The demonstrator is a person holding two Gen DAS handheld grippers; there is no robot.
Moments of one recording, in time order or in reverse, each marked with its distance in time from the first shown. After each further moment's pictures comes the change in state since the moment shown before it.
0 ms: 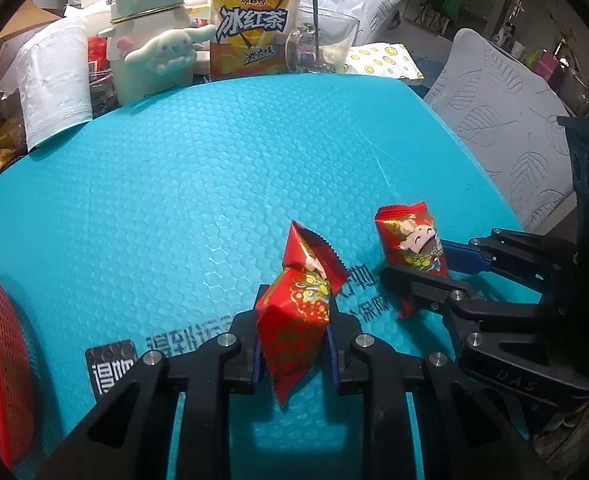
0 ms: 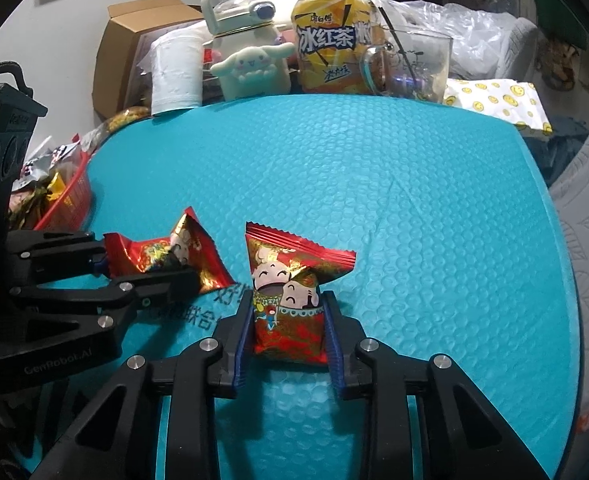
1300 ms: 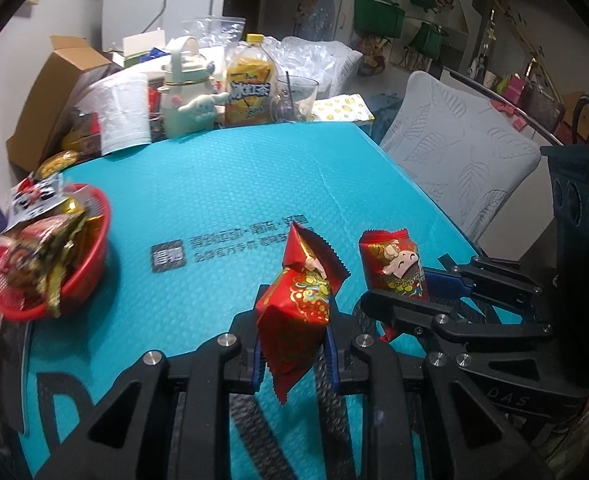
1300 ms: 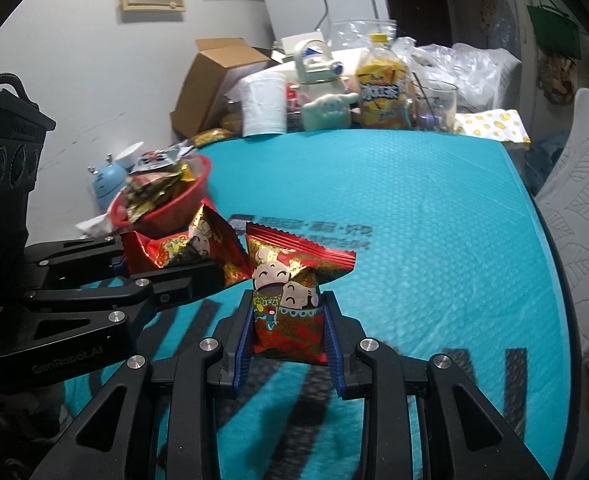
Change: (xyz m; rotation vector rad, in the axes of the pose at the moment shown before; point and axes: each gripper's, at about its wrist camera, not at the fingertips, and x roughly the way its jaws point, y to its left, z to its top) left arm -0.148 -0.032 -0.097 -0.001 -0.194 0.009; right arm -0.118 0.087 -0.073 -0.013 -0.141 0.086
